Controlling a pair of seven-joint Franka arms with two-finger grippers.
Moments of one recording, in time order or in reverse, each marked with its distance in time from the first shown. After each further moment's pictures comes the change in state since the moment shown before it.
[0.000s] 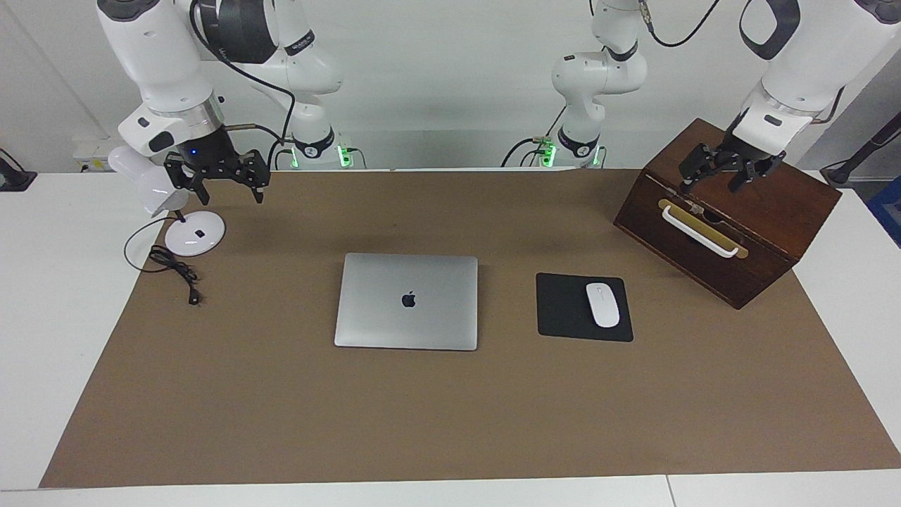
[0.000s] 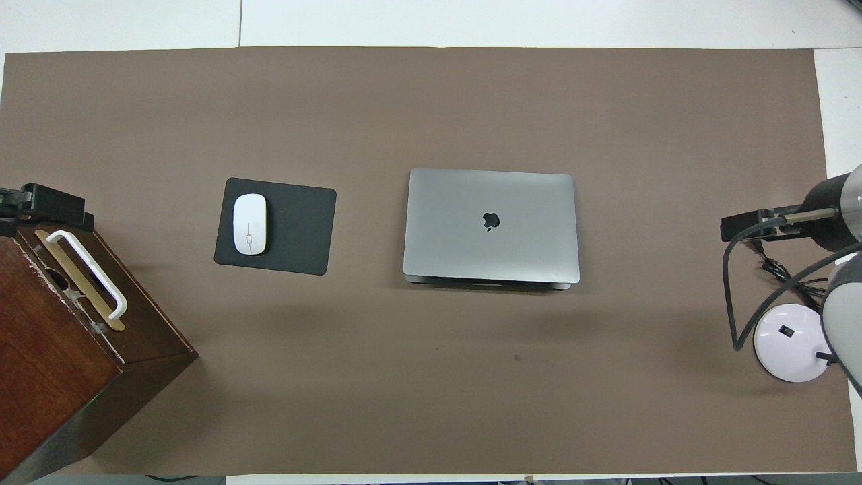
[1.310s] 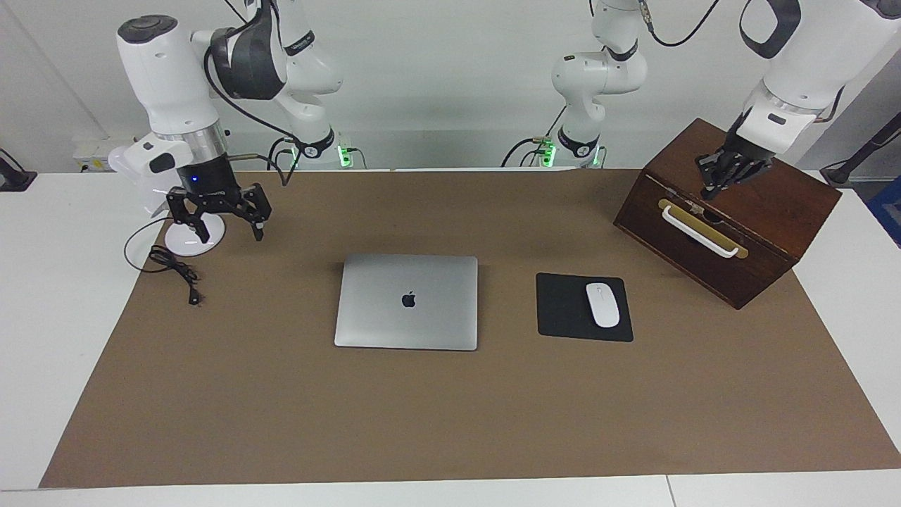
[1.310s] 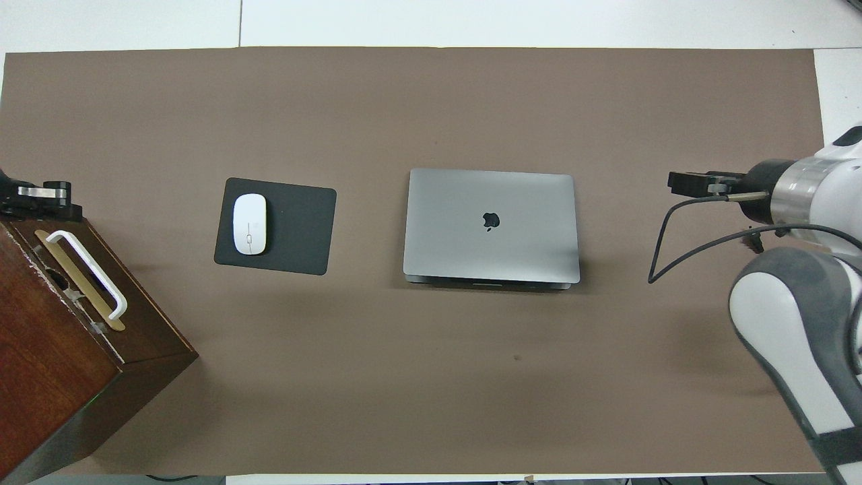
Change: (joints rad) left arm -0.001 -0.029 -0.007 -0.109 -0.031 0.172 -0.026; right arm 0.007 0.050 -0.002 -0.312 0.246 0.723 -0.039
